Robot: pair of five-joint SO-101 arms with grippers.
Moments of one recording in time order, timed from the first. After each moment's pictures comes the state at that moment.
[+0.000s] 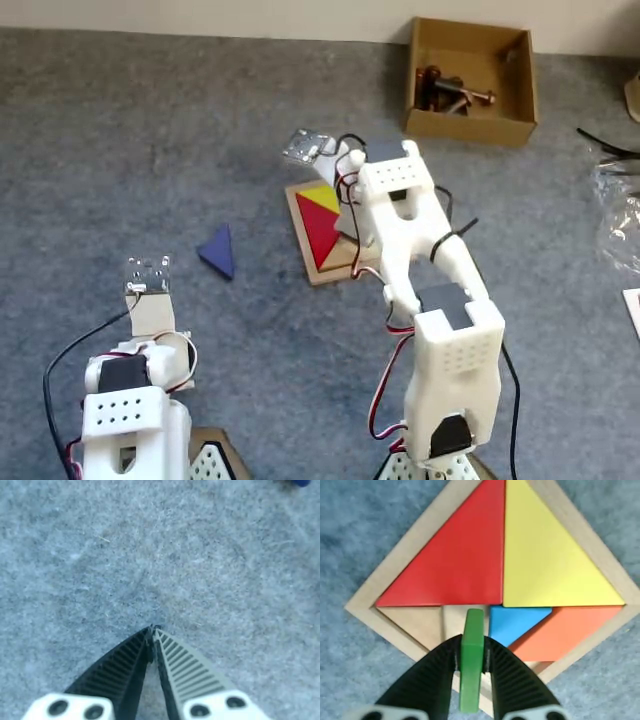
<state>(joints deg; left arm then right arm) -17.8 -73.3 91.0 62.8 1.5 -18.7 25.8 -10.2 71.3 49.4</state>
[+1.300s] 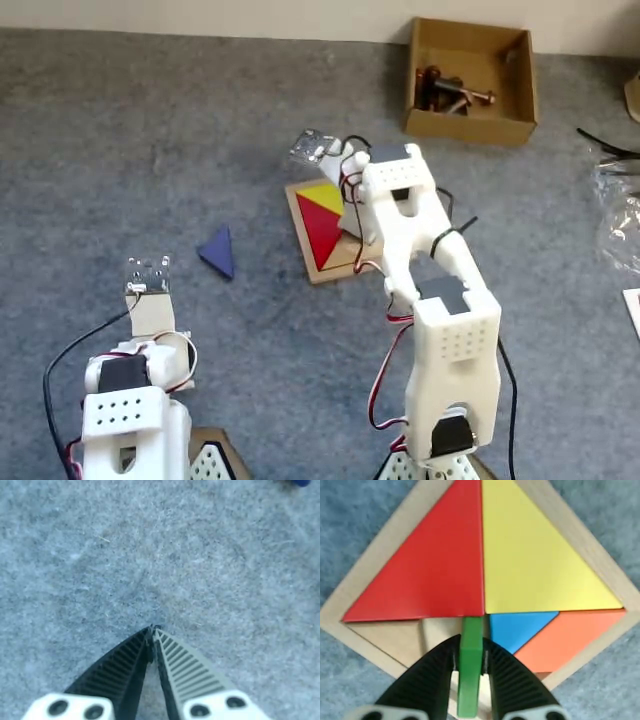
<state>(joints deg) -17.8 -73.3 91.0 62.8 1.5 -16.8 31.8 -12.4 66.9 49.6</state>
